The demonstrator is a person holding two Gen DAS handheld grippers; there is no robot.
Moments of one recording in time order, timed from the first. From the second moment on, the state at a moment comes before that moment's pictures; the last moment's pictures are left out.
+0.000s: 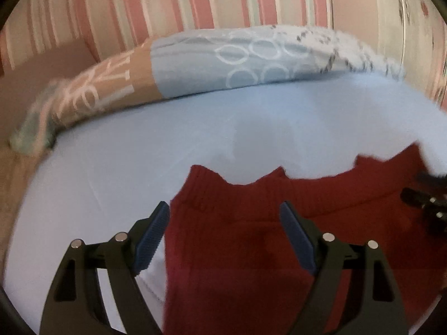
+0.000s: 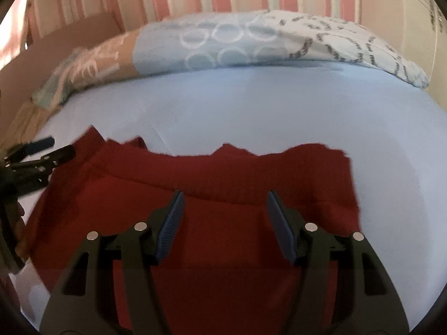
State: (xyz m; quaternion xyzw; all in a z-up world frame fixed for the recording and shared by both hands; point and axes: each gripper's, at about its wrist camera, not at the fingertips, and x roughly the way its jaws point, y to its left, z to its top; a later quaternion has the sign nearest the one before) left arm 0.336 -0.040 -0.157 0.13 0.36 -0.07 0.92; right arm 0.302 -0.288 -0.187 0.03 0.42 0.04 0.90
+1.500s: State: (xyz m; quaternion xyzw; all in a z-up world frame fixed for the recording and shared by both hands) left arm 0.215 0.037 -0.214 0.05 0.46 -0.08 0.88; right arm 0.138 -0.309 -0.208 0.08 0.45 0.00 0.89
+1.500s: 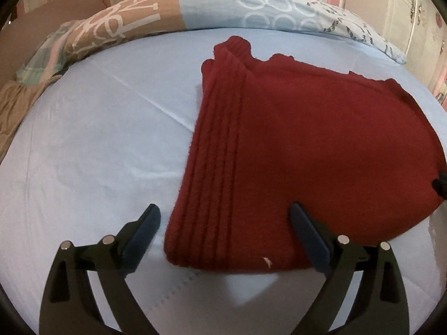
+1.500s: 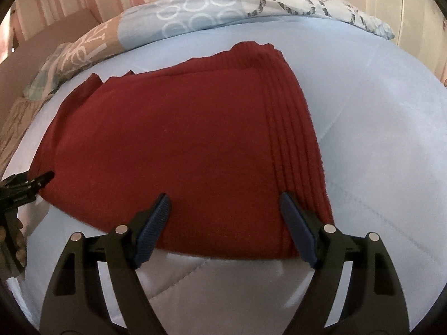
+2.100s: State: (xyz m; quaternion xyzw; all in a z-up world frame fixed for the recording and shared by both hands) left arm 0.163 -0.010 -0.119 0.07 0.41 -0.11 0.90; right arm 0.091 -0.306 -0.124 0.08 0.38 -0.05 0.92
